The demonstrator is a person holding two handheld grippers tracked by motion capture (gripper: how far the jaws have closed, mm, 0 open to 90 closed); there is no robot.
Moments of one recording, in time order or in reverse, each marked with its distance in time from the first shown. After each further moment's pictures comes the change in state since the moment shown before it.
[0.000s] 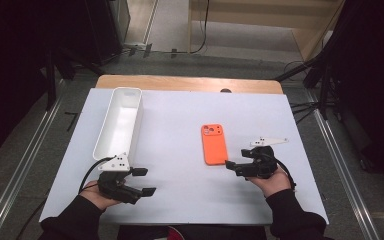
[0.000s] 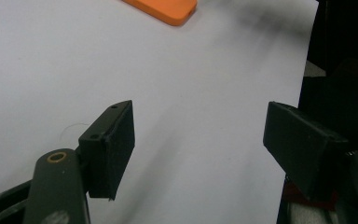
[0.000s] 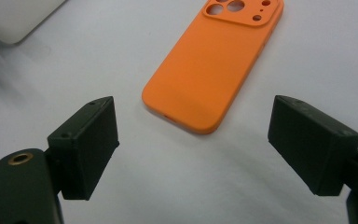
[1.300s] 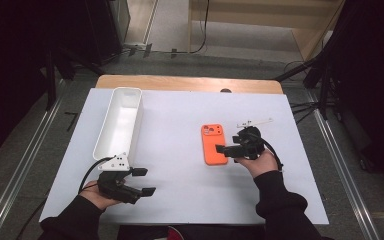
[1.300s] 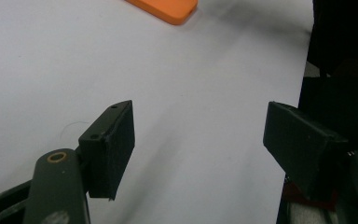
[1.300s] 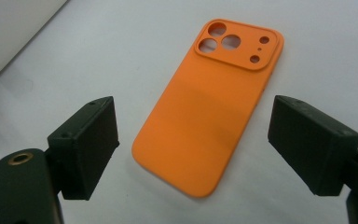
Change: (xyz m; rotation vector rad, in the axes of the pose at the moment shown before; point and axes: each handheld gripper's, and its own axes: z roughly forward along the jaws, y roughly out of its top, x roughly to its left) left arm 0.001 -0.001 0.000 0.002 -0.001 -0.006; right arm -0.002 0.050 0.031 0.059 -0.027 0.032
